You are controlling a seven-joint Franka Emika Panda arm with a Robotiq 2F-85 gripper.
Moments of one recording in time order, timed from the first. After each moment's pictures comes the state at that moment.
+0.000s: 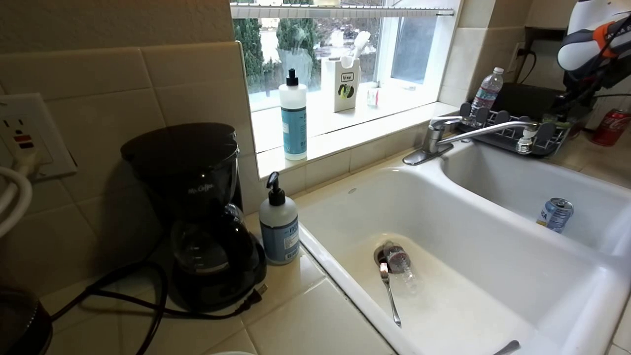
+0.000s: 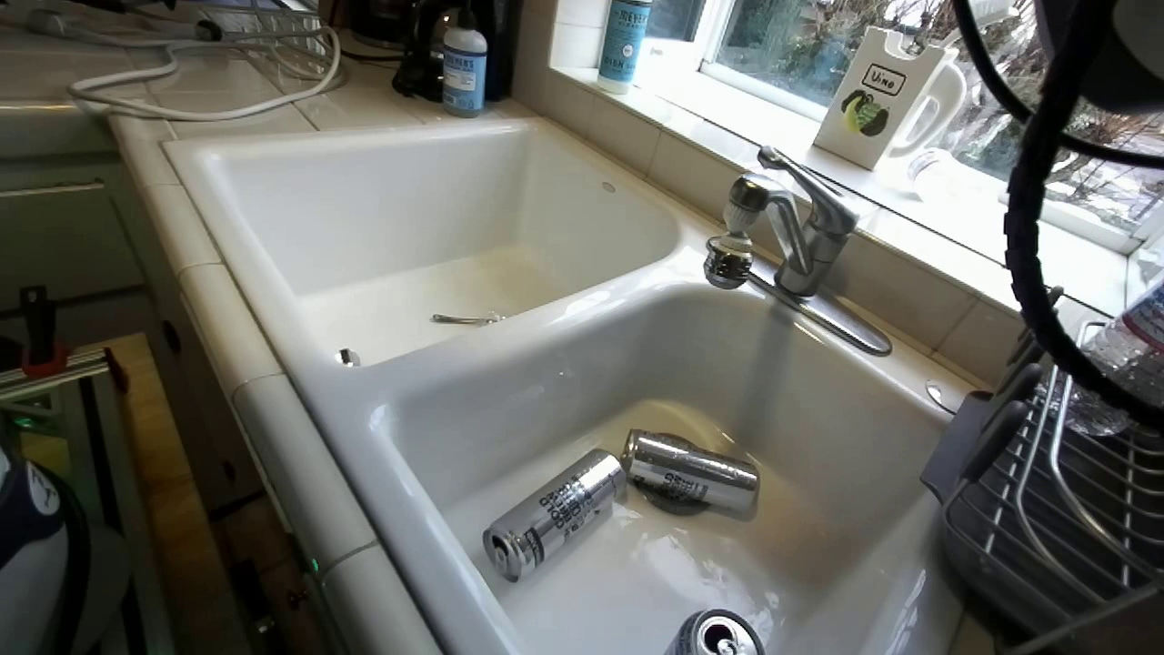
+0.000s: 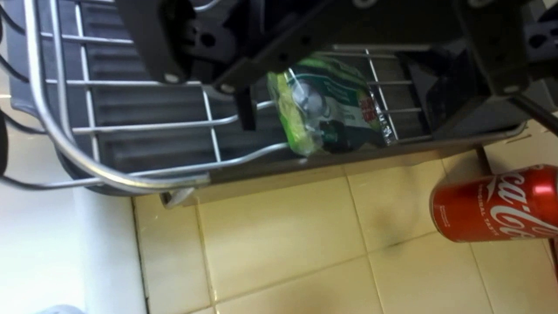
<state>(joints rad) -0.39 0.31 -0.35 -1.68 -0.39 2.17 -0.30</state>
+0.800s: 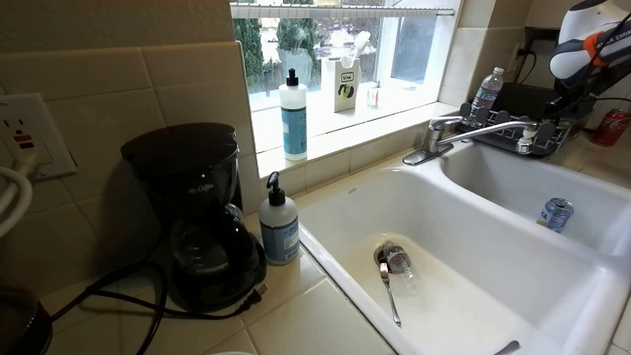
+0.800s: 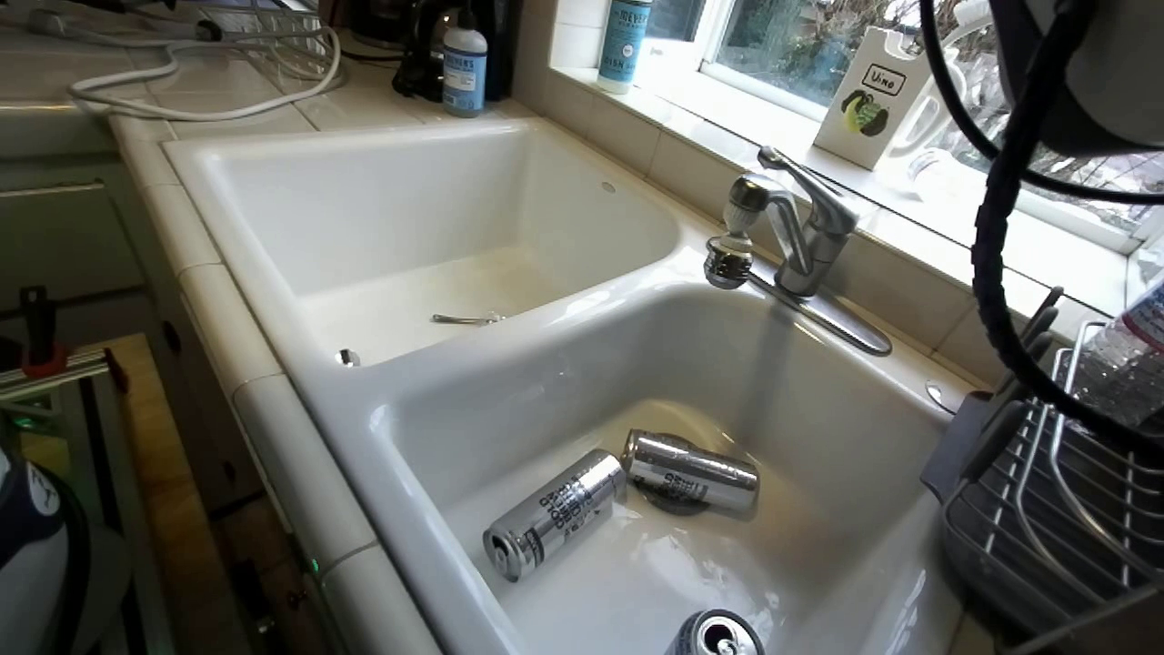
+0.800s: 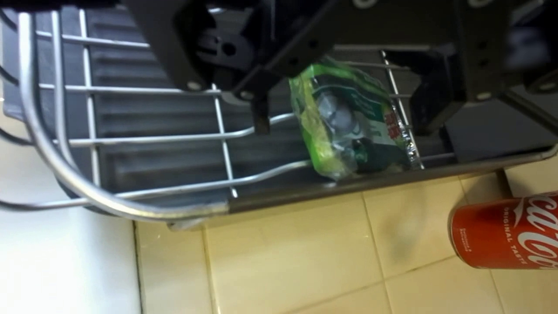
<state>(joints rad) -0.39 0.34 -0.34 -1.68 -0.39 2.22 -0.29</state>
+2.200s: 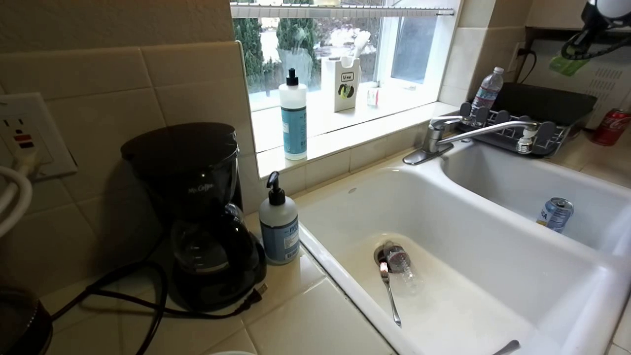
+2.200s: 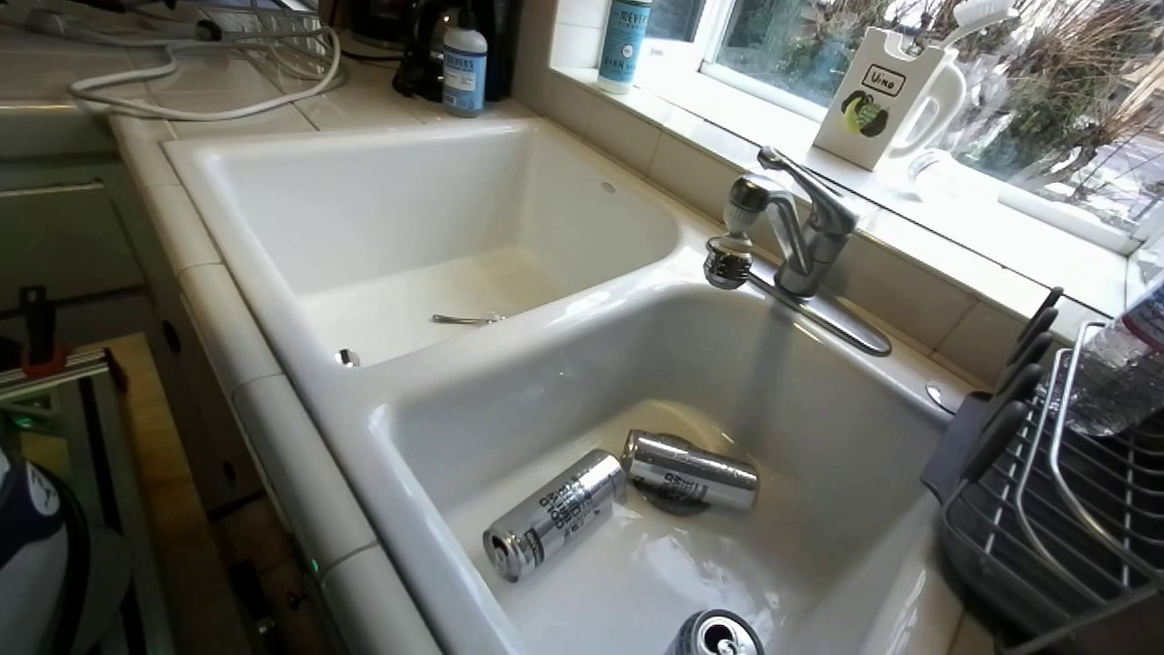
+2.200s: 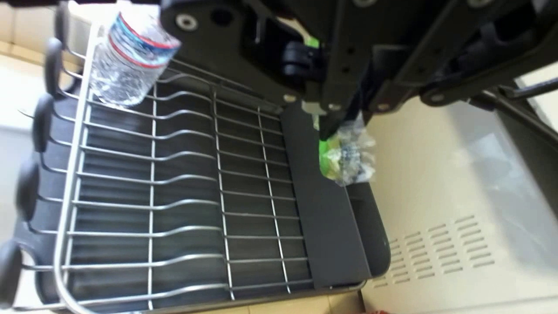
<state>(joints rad) -0.31 0.02 -0.31 -1.74 -0.58 2.28 -0.28</state>
